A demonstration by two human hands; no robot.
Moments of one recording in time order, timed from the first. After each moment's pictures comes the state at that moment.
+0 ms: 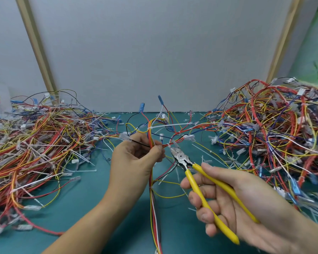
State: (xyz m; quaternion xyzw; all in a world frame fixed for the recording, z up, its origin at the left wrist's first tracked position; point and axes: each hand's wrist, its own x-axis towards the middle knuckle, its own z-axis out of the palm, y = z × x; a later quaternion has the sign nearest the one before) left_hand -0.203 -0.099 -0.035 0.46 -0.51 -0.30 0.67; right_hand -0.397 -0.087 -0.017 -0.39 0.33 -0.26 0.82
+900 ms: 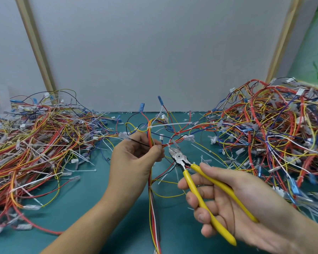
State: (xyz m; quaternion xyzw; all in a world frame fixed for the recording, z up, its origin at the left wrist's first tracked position) left_hand -0.202 -0.098 -0.034 0.46 -0.51 -0.30 0.66; right_hand -0.398 -0.087 -0.017 -0.38 0.32 -0.24 0.83
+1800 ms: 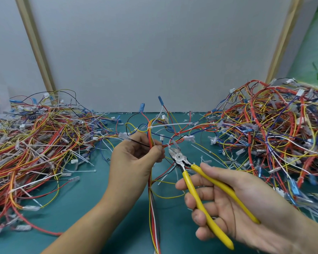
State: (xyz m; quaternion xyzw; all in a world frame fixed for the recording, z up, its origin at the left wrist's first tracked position) left_hand -0.202 -0.097 -0.034 0.44 -0.52 -0.31 0.67; right_hand -0.397 -0.087 -0.014 -0.37 0.31 -0.23 0.84
